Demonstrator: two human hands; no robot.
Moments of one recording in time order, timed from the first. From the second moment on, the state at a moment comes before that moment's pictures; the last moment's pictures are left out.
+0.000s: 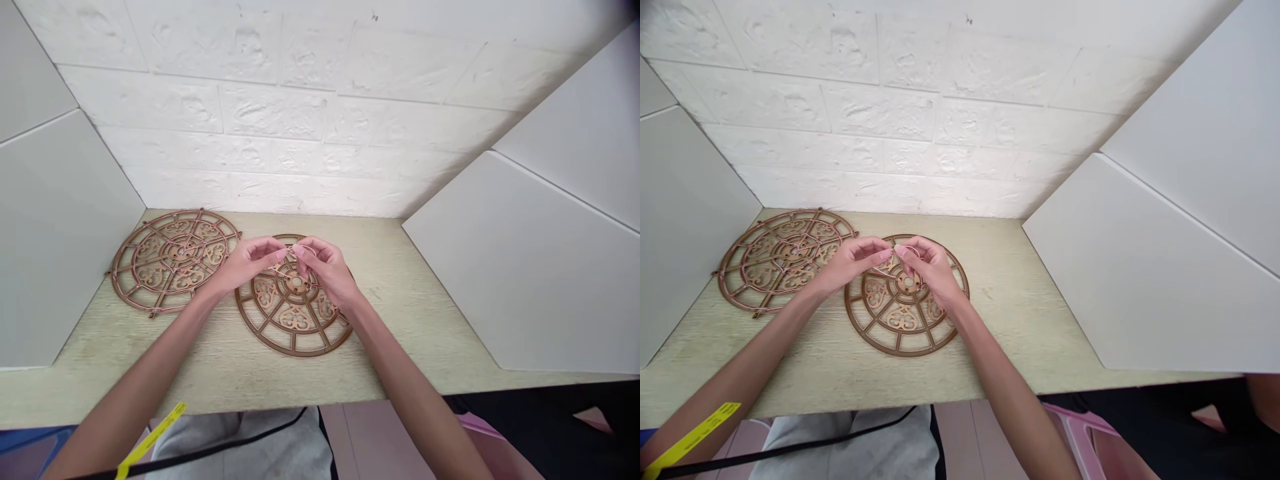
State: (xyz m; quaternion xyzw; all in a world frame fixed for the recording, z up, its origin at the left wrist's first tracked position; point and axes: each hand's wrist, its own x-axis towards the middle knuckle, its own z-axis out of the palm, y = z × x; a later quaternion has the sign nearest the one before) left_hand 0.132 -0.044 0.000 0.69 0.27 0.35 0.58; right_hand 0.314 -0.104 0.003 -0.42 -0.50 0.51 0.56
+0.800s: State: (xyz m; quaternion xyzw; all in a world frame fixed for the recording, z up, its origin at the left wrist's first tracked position) left_hand 0.131 -0.046 -0.001 0.66 0.30 0.31 0.61; right_hand 0.311 -0.104 0.002 -0.47 -0.56 0.38 0.57
